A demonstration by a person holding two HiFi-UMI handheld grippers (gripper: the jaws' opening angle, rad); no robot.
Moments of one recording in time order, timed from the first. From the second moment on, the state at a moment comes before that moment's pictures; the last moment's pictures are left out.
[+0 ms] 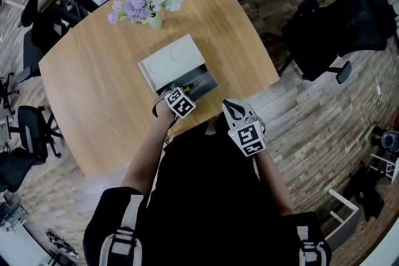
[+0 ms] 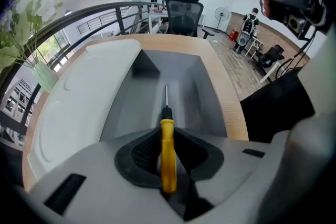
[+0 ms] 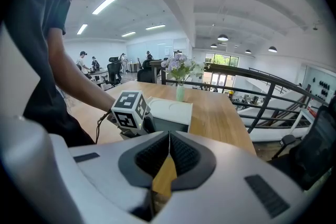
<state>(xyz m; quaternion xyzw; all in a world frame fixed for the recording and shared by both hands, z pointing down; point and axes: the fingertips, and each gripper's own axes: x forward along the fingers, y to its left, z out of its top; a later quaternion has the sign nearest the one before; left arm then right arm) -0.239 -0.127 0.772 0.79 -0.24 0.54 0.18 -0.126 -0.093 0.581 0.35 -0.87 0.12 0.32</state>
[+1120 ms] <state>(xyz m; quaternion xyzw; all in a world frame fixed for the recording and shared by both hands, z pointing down) -0.246 -0.129 0.737 0.81 -0.29 0.47 0.20 -0.130 -0.097 0.581 0.33 -0.89 0.12 0.30</state>
